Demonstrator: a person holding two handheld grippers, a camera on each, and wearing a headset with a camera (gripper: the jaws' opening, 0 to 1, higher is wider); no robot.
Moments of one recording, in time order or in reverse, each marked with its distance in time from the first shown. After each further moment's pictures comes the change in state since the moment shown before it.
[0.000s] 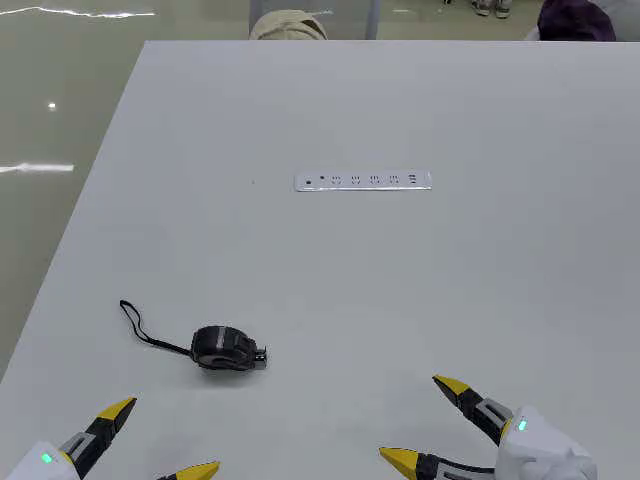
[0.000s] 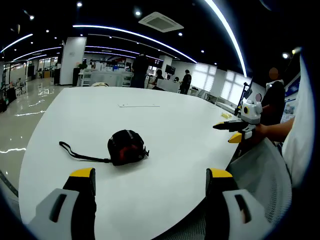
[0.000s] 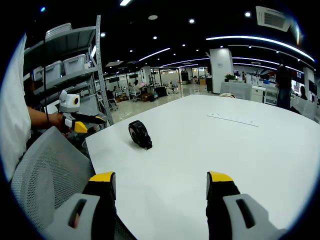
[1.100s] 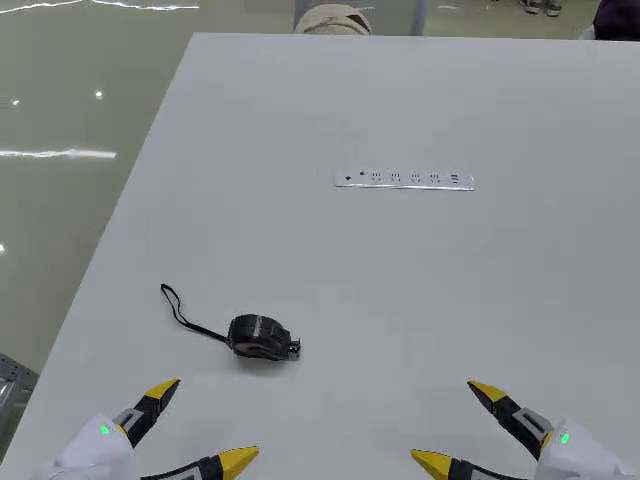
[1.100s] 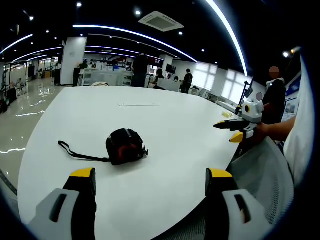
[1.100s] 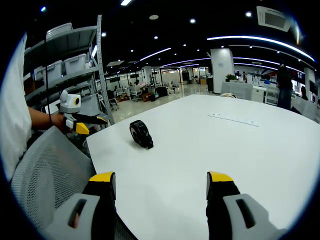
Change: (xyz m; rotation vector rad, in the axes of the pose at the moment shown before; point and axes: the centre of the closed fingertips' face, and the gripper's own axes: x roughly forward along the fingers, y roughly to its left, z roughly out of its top) left arm 0.004 -0.003 -0.005 0.004 0.008 0.007; right arm 0.001 0.002 0.000 -0.002 0.003 0.008
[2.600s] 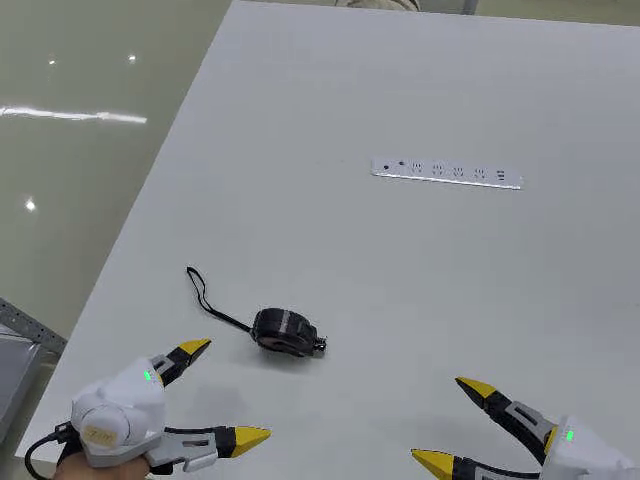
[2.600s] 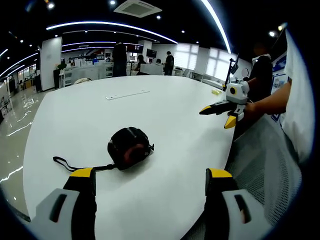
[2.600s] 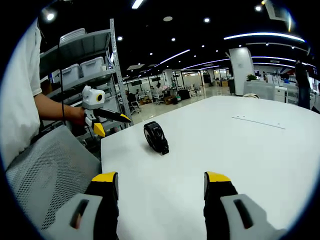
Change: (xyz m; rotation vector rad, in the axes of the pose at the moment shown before) left arm 0.029 0.027 0.003 0.171 0.139 -0.118; right arm 0.054 0.010 0.000 -0.008 -0.041 0.223
